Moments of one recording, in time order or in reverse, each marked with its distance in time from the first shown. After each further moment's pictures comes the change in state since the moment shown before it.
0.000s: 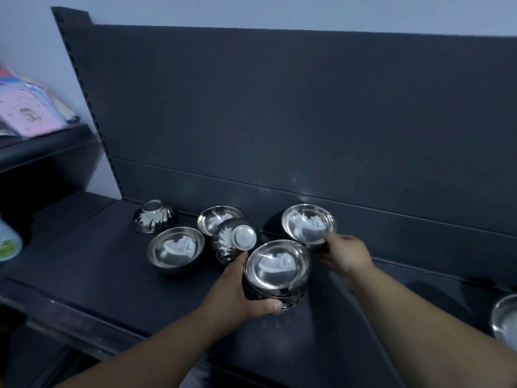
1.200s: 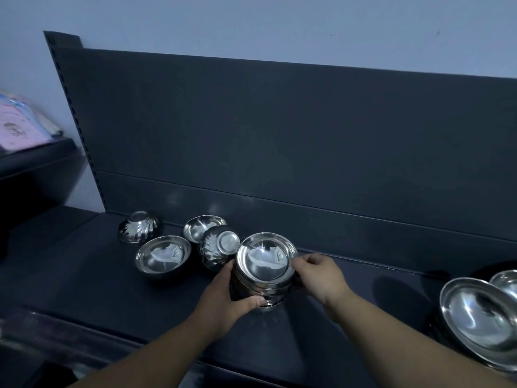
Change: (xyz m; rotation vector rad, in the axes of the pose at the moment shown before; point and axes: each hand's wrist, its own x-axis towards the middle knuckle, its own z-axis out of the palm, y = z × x) left_hand -0.013 -0.006 0.014 -0.173 0.026 -0.051; right_hand -0.059 0.021 -0.009 -0.313 -0.079 -0.147
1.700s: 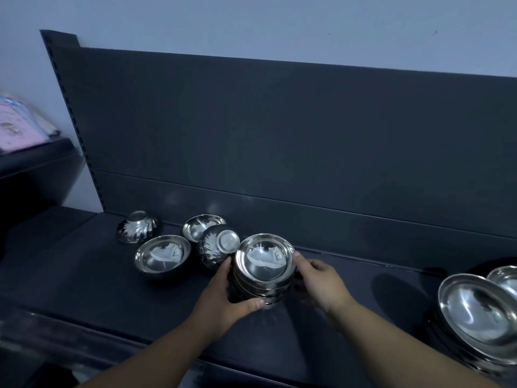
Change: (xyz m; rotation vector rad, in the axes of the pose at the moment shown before) left_hand -0.005 -0.004 -0.004 -0.067 -0.026 0.009; right_hand -0.014 0.008 -0.001 0.063 -0.025 0.059
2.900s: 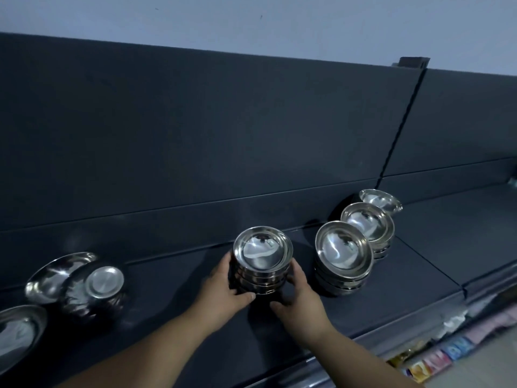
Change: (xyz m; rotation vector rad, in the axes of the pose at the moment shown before) left_hand 0.066 0.035 0.133 0.063 -0.488 0.111; right_hand -0.066 0.064 -0.084 -0.333 0.397 -0.024
